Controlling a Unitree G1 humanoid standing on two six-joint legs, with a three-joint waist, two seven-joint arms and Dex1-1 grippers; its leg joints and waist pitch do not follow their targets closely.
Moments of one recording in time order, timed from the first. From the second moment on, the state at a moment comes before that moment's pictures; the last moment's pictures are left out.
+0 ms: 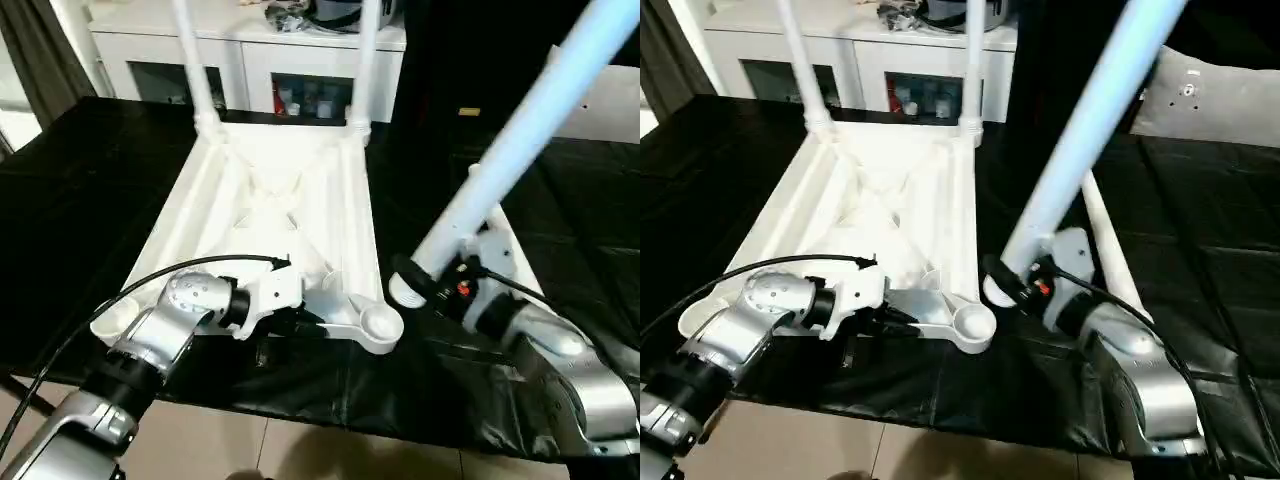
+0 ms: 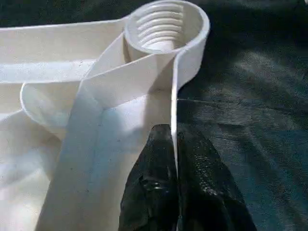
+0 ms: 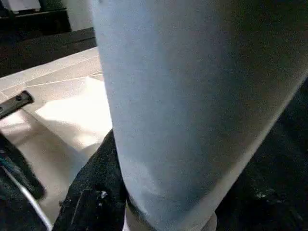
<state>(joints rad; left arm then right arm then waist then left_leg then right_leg) -0.52 0.45 -0.43 0.47 -0.02 -0.05 -1.19 -0.15 -0.33 0.01 -0.15 0.32 0.44 0.58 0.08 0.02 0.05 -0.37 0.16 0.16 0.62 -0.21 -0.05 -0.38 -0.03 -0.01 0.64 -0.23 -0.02</state>
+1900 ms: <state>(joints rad) -0.62 0.32 -0.39 0.66 -0.02 0.00 -1.16 -0.27 -0.40 0.13 -0.05 0.31 0.51 0.71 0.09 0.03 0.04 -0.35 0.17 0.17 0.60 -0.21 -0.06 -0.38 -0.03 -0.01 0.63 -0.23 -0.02</state>
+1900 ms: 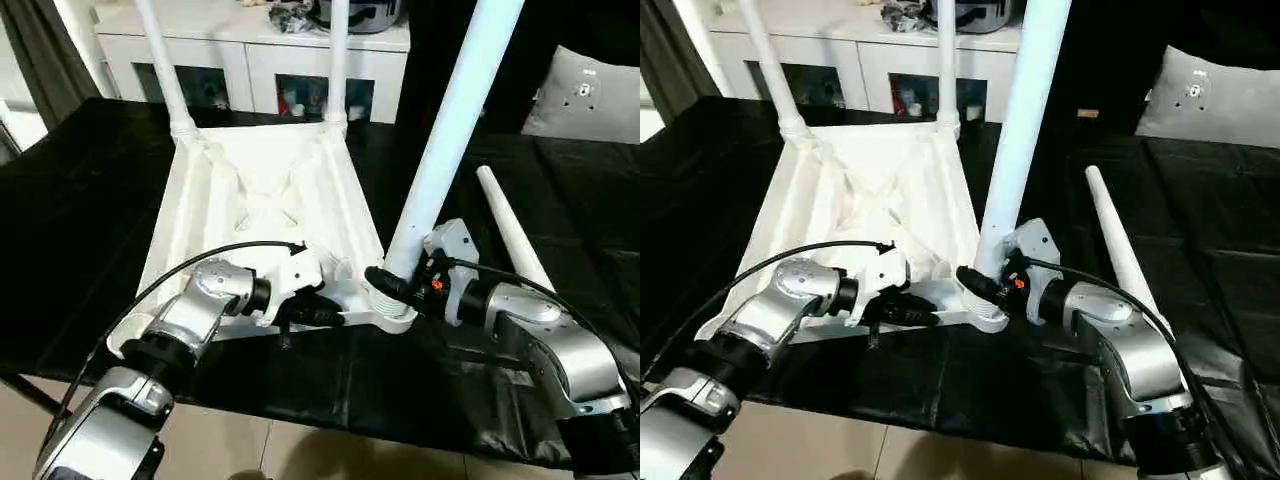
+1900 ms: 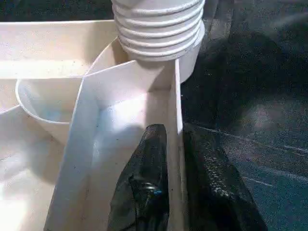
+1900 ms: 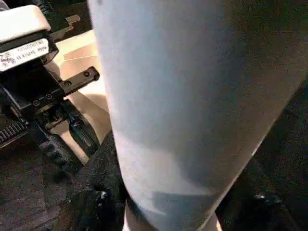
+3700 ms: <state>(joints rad) -0.57 0.35 -0.37 0.54 -0.02 0.11 -1.19 -0.29 -0.36 0.01 0.17 0.43 0.46 0.85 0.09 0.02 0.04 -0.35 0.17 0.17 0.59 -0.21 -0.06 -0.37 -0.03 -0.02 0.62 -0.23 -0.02</state>
